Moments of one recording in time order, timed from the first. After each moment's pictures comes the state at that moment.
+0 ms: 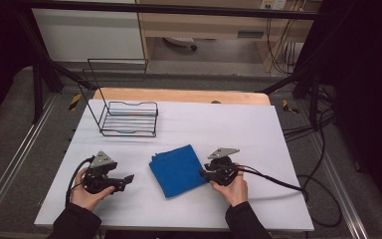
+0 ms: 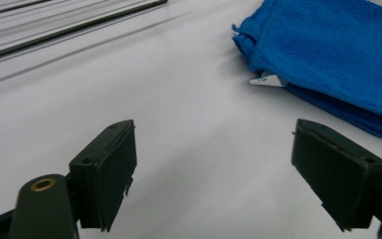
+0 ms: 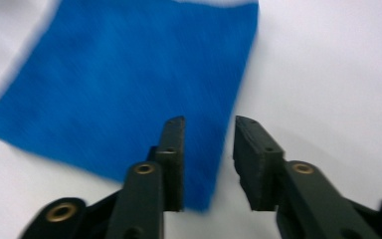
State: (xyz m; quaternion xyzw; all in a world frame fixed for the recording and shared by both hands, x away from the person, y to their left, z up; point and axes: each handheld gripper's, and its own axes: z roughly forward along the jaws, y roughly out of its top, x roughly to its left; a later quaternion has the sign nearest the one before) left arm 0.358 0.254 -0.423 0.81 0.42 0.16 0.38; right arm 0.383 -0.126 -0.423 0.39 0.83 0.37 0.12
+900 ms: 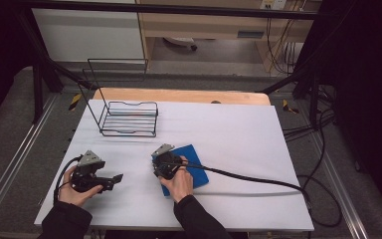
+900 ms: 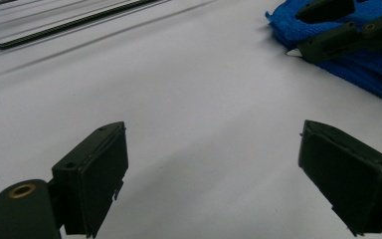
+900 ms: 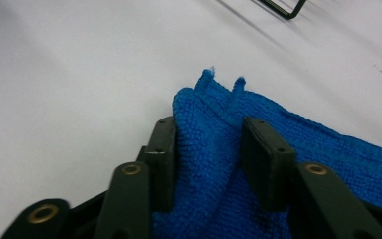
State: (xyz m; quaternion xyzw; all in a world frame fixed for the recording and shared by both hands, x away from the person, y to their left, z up) left arm 0.363 0.287 -0.428 0.81 0.43 0.16 0.37; right arm 0.414 0.026 -0.449 0.34 0.86 0.33 0.18
